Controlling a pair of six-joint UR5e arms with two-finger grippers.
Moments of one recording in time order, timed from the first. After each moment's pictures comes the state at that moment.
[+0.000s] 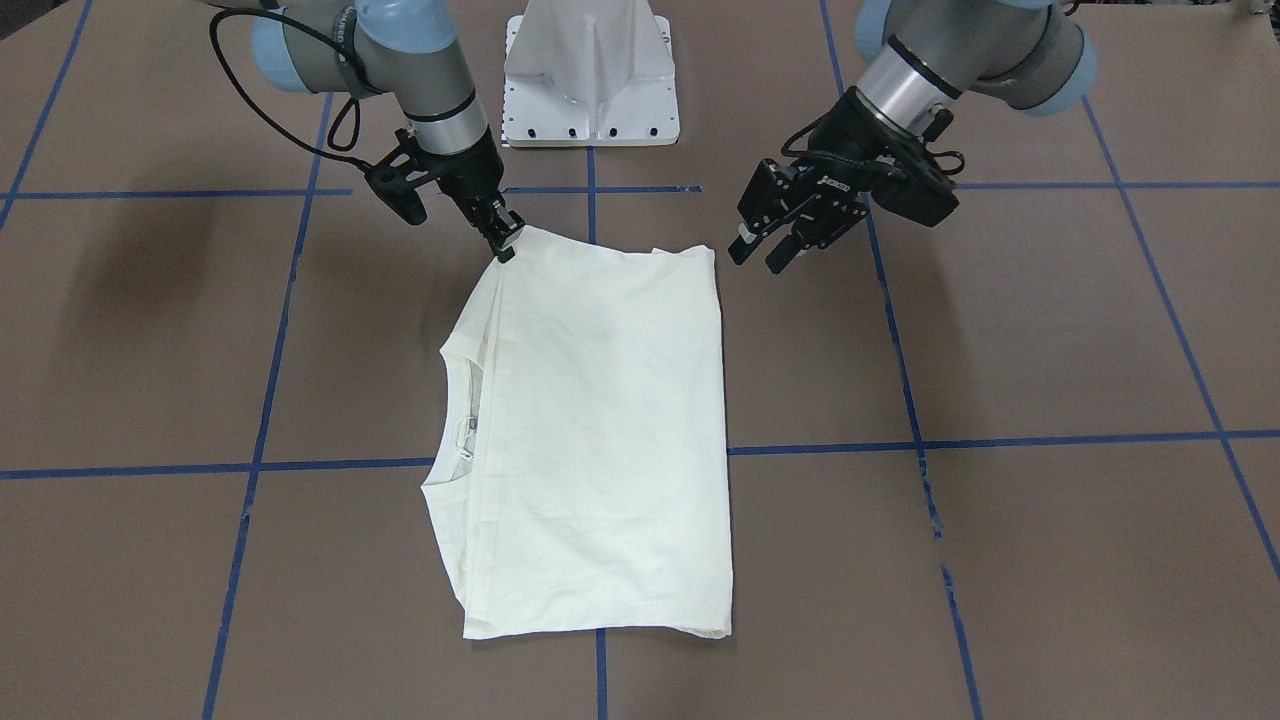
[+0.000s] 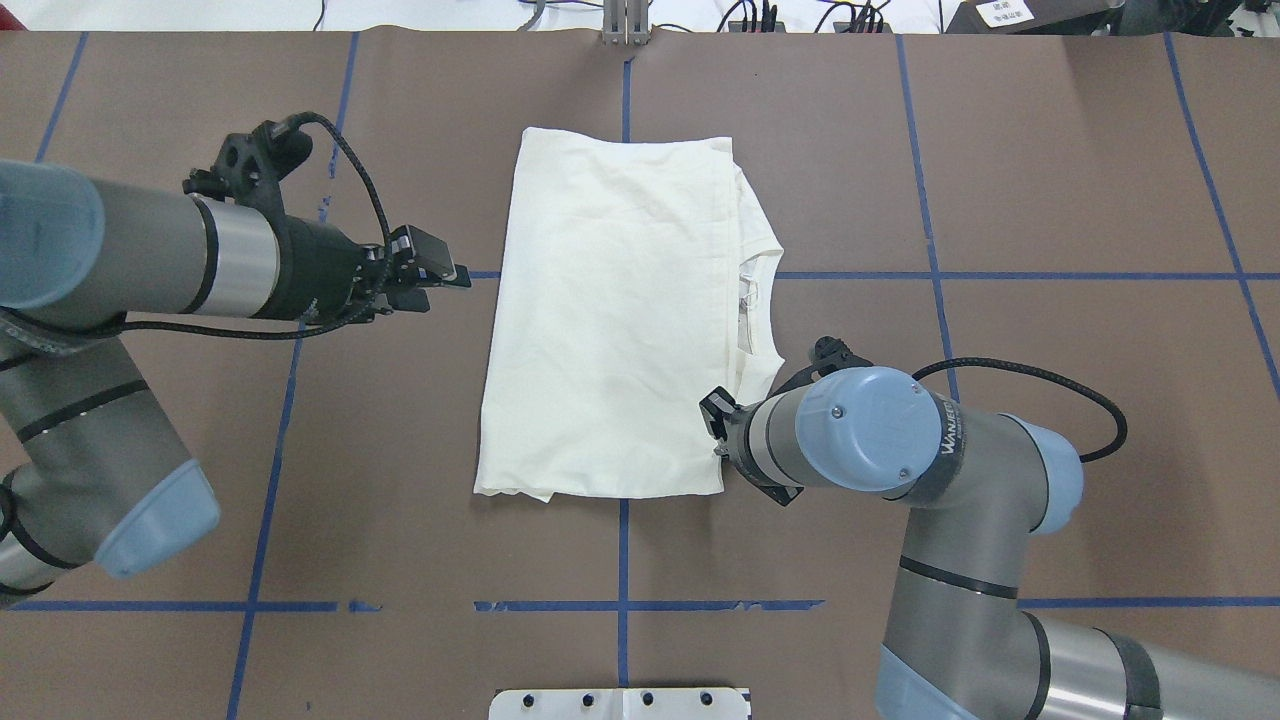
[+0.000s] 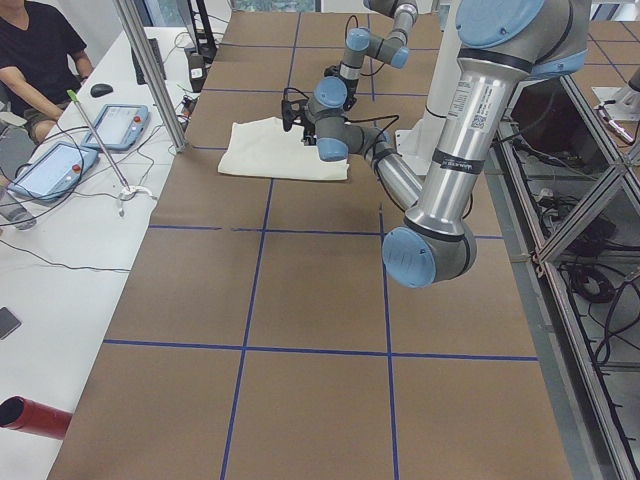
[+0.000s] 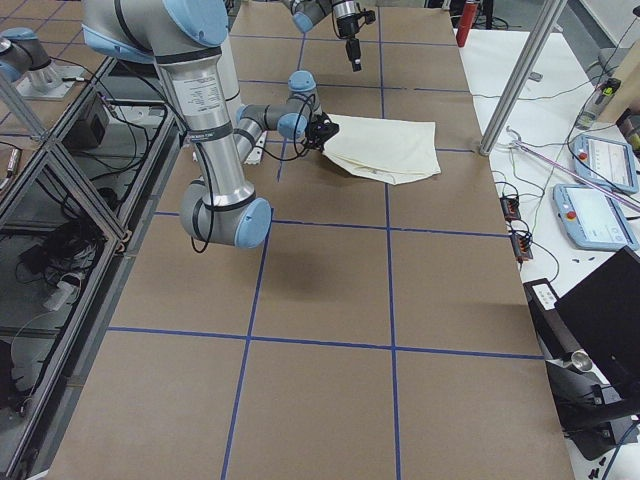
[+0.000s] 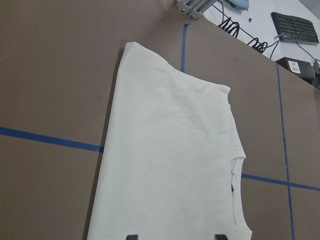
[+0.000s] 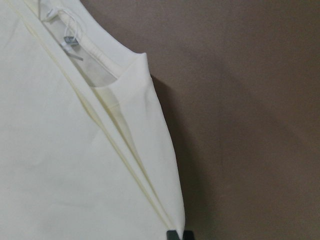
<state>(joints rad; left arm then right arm) -0.67 -1.90 -1.94 -2.23 -1.93 -1.61 0.37 -1.16 1.92 -1.37 1.69 2.21</state>
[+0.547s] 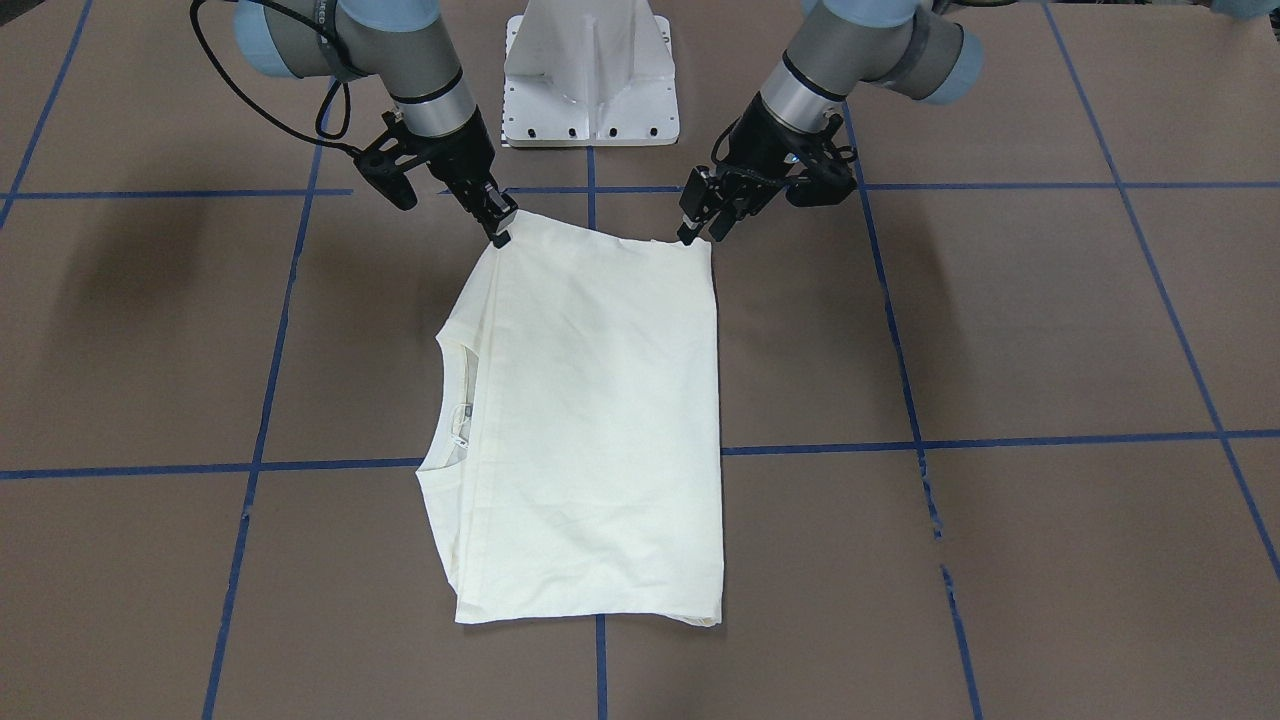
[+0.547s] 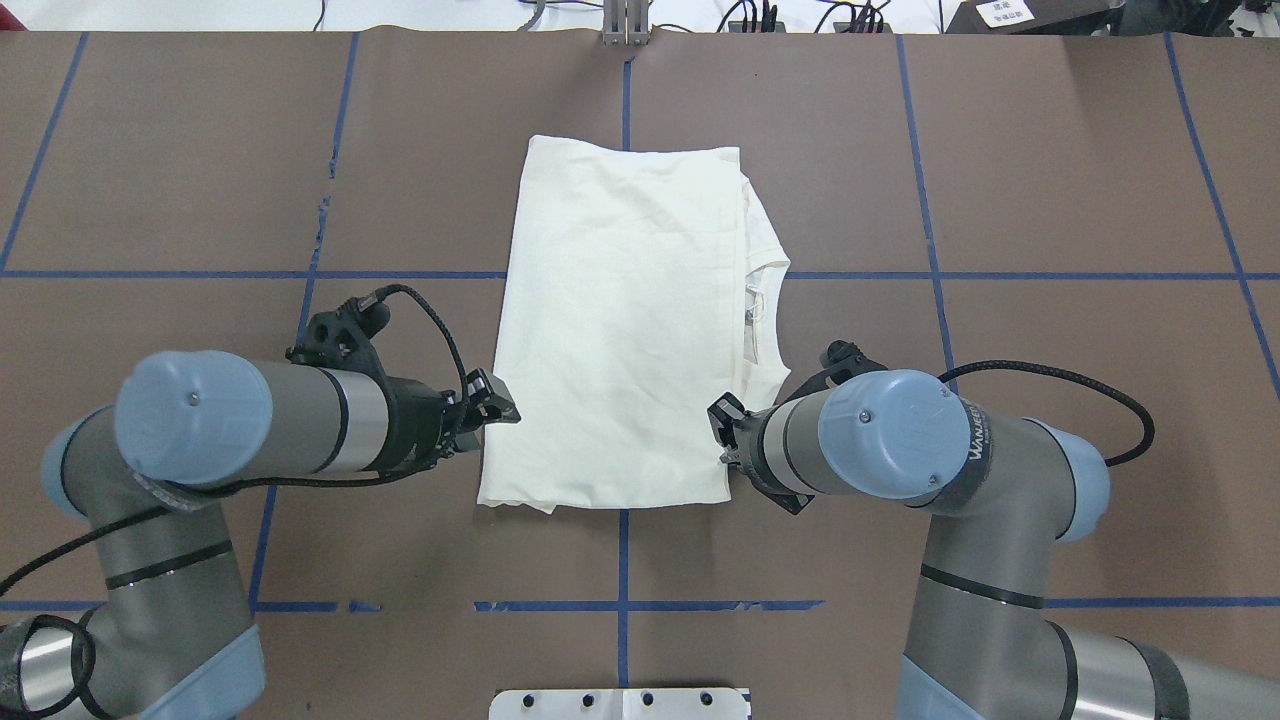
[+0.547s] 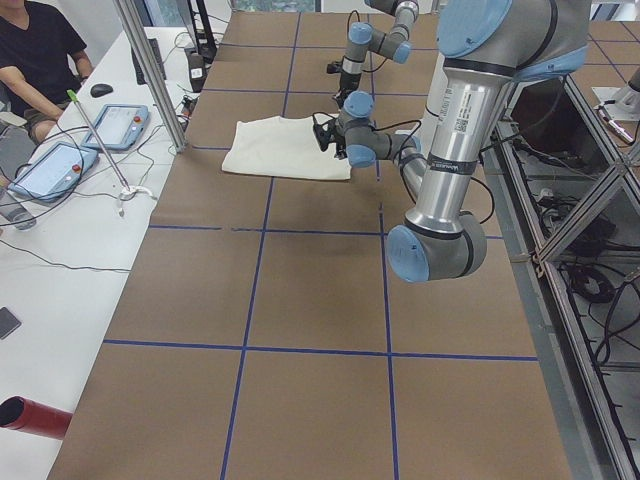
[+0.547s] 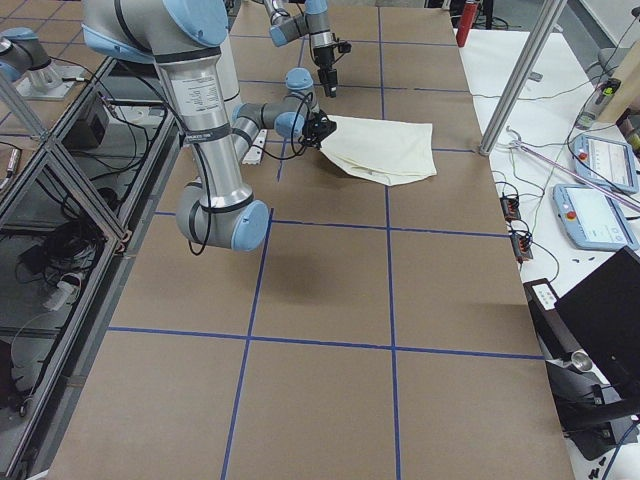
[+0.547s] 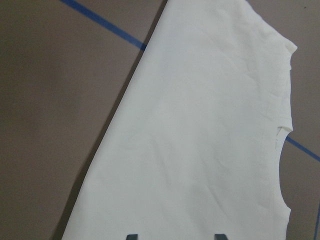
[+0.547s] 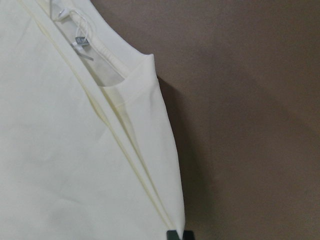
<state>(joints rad) -0.41 -1.88 -1.94 -2.09 -1.72 -1.89 0.37 -1.18 1.95 -1.37 1.70 2.20</state>
